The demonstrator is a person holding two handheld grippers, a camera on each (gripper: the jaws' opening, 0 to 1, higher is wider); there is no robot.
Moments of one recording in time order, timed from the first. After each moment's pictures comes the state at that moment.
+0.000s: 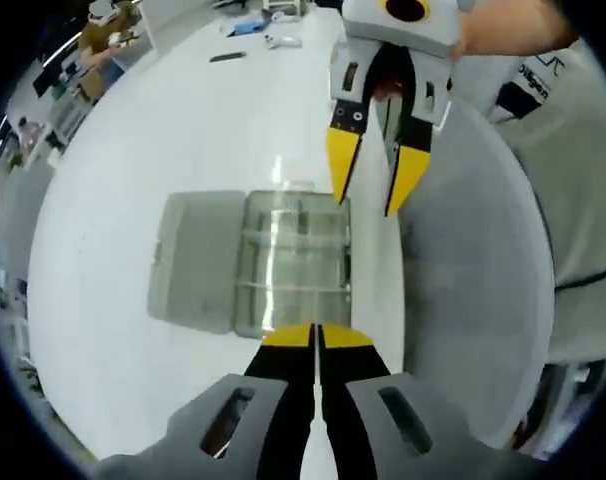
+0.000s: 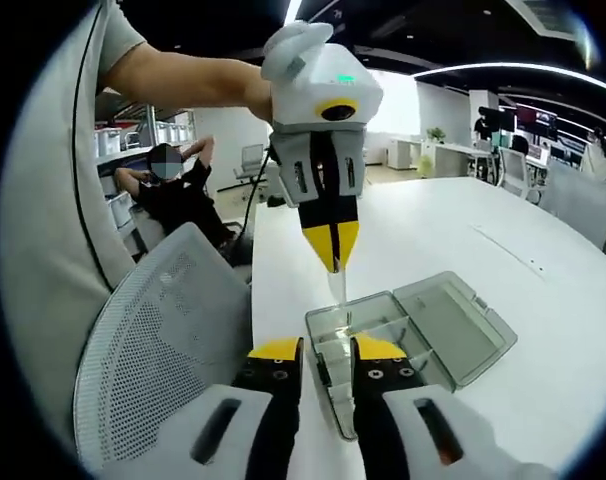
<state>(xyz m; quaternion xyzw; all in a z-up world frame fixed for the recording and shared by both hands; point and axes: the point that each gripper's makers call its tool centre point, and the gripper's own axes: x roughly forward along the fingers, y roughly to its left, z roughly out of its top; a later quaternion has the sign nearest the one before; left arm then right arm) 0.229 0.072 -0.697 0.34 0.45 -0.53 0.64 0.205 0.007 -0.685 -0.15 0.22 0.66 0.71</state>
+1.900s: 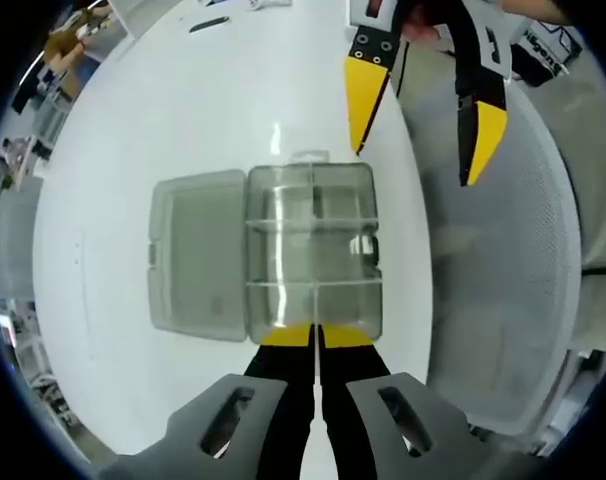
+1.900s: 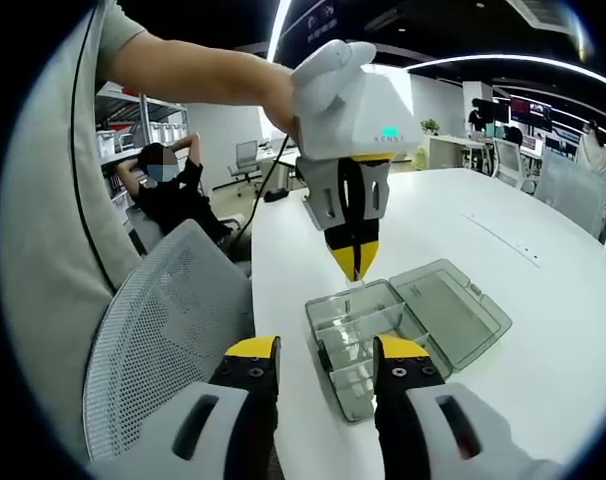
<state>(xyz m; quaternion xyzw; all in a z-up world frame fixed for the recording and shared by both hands) 0.248 0.069 -0.726 0.41 0.48 -0.50 0.59 0.203 -0.006 -0.684 -0.15 0.24 0.65 0.71</state>
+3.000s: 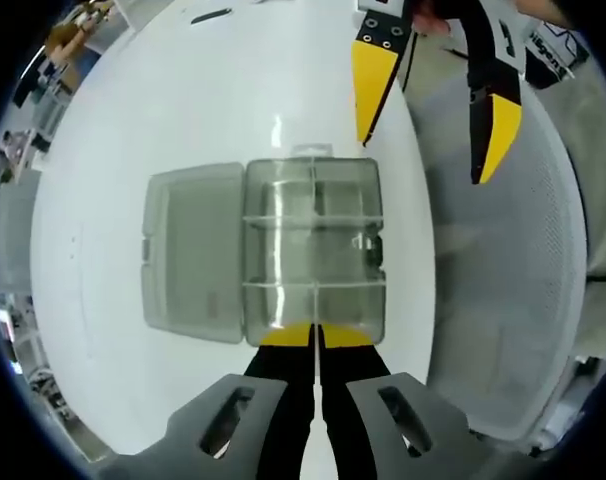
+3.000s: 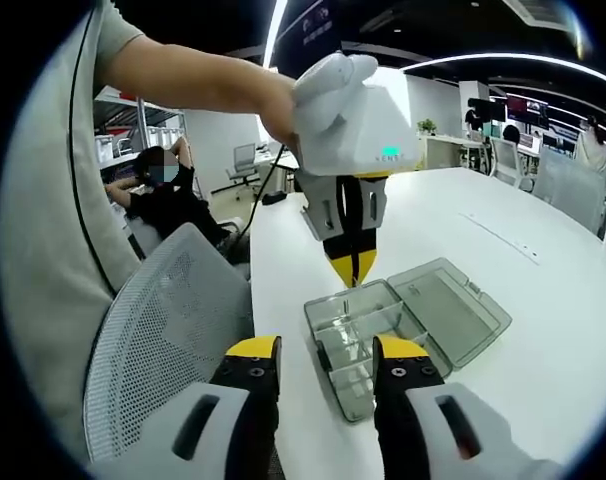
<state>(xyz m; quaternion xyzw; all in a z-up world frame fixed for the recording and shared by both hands) 0.247 0.070 -0.735 0.41 0.49 -0.50 0.58 0.204 -0.007 -0.684 -0.14 0.24 0.64 0.71</state>
